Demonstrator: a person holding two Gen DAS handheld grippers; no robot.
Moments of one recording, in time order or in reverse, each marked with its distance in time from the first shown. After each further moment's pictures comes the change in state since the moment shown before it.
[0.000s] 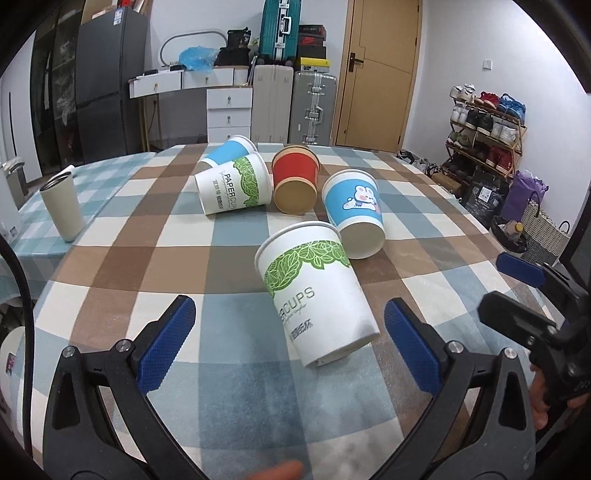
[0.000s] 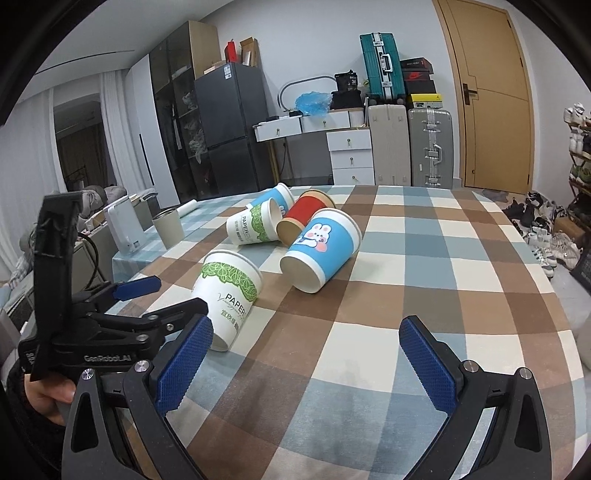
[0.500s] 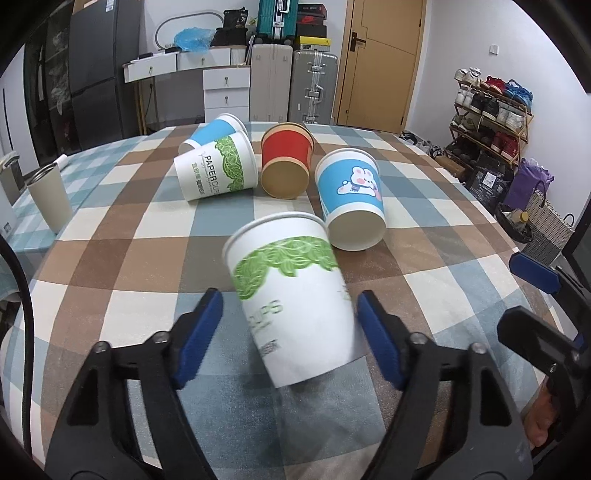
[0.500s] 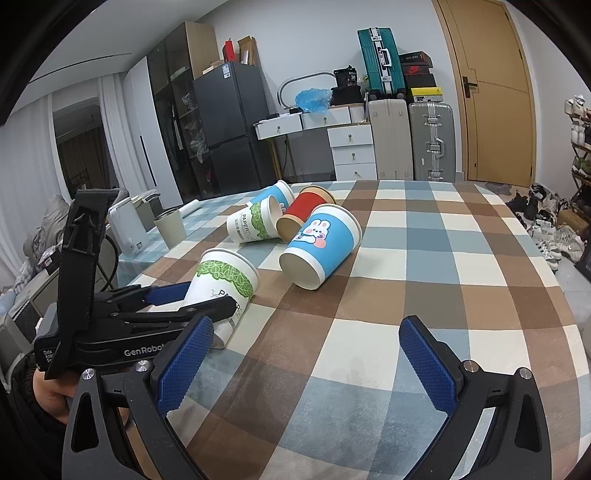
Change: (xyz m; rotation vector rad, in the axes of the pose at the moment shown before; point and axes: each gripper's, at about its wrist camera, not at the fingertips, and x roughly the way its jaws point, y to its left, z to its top) left arm 0.034 -0.014 0.007 0.004 0.093 -0.003; right arm 0.004 -0.001 -0.001 0.015 0.017 0.021
